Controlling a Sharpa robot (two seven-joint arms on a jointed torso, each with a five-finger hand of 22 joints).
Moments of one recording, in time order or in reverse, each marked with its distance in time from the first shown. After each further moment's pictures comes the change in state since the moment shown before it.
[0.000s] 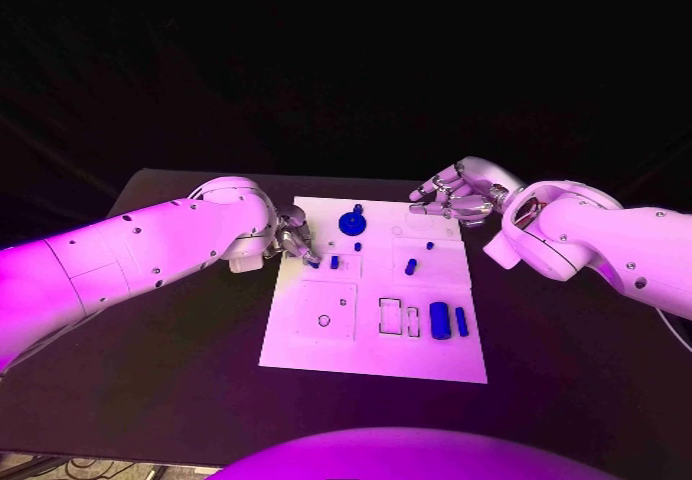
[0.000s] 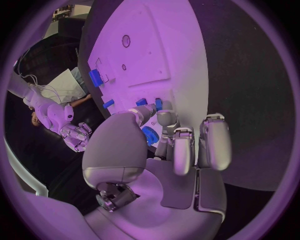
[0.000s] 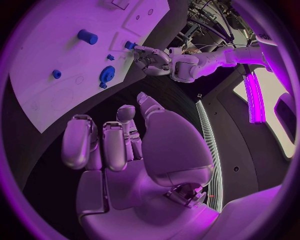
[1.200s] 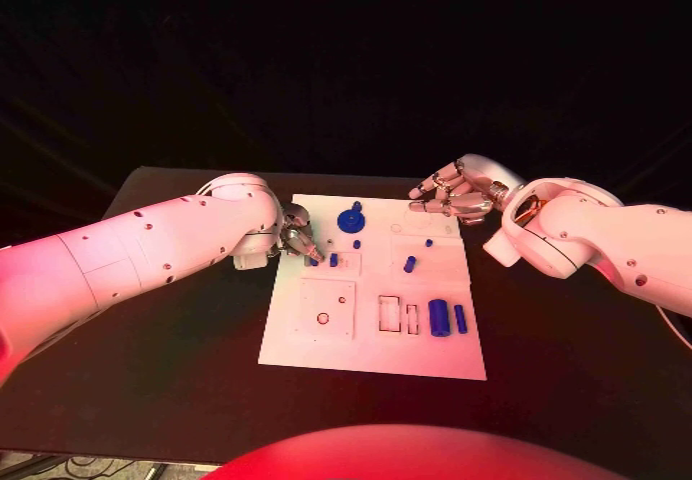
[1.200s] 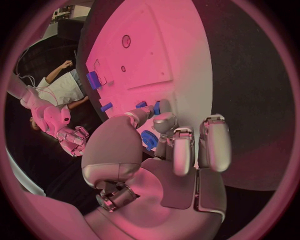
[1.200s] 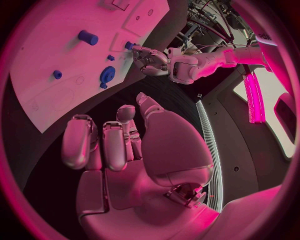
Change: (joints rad) left arm 0.000 0.037 0.000 -0.027 -0.004 0.034 -0.034; left_hand -0.132 0.008 0.041 -0.074 0.020 0.070 -0.020 -0.004 -0.025 0.065 -0.022 0.047 0.058 0.000 -0.007 0.000 0.001 0.000 0.000 -0.007 0.020 0.000; right arm 0.000 -0.003 0.000 0.004 0.000 0.001 0.000; right_hand 0.005 0.005 0.000 0.000 0.000 0.000 0.000 0.000 0.000 0.000 0.000 0.000 -0.001 0.000 0.000 -0.004 -0.002 0.000 0.000 0.000 0.000 -0.001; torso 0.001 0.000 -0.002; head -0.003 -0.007
